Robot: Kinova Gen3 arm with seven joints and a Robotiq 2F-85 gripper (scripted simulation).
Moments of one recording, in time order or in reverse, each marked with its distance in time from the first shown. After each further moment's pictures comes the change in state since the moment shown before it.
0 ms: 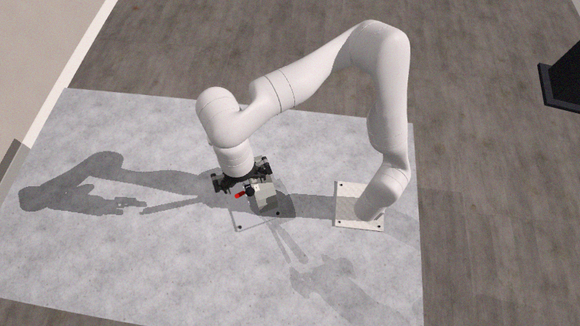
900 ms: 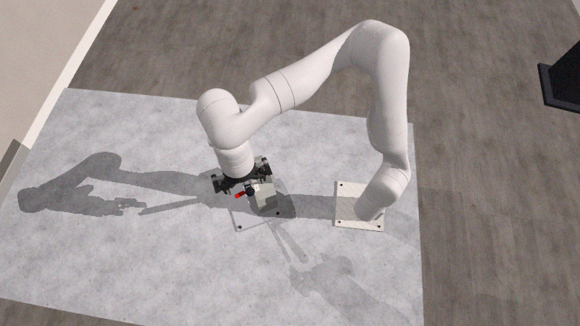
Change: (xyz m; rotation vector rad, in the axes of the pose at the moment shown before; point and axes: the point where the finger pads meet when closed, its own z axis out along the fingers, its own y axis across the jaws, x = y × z) arm 0.000 -0.001 0.004 0.002 0.000 0.000
